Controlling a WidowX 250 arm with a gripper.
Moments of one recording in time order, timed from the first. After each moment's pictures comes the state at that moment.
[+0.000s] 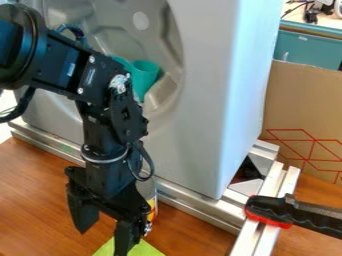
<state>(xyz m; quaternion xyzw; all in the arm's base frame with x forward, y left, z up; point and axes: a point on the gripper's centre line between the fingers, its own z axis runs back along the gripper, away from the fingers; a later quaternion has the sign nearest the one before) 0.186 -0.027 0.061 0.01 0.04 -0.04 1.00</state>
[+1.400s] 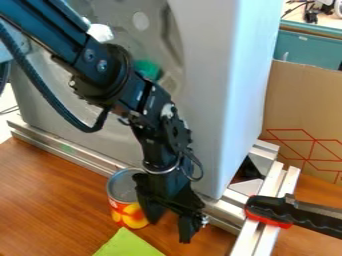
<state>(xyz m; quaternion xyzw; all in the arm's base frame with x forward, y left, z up) 0.262 -0.058 0.011 -0.05 -0.05 -0.07 1.00</state>
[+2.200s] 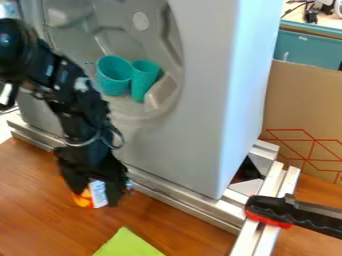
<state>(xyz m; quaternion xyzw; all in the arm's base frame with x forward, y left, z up) 0.246 0.049 0.030 0.02 -0.08 0.06 0.99</state>
